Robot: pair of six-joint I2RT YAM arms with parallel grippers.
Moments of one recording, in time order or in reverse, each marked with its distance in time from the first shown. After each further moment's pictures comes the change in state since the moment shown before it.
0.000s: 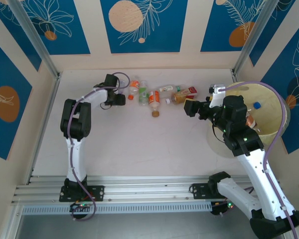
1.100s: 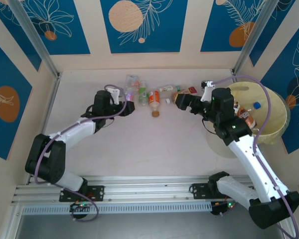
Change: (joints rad) left arm -0.172 -0.729 -0.770 0.673 0.396 -0.240; right arm 0.030 0.165 0.000 0.103 -0.112 0.265
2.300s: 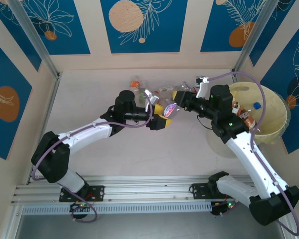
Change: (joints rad) left arm -0.311 0.062 0.170 0.171 0.433 0.055; right arm 0.033 0.005 0.021 0.110 -0.121 0.047
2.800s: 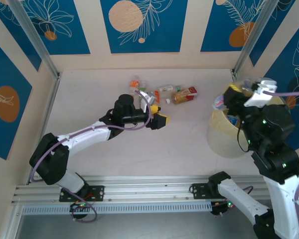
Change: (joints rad) left arm -0.001 -0.027 -0.074 -0.006 -0.257 0.027; right arm -0.016 -0.257 0.364 -0.386 0.715 -0.397
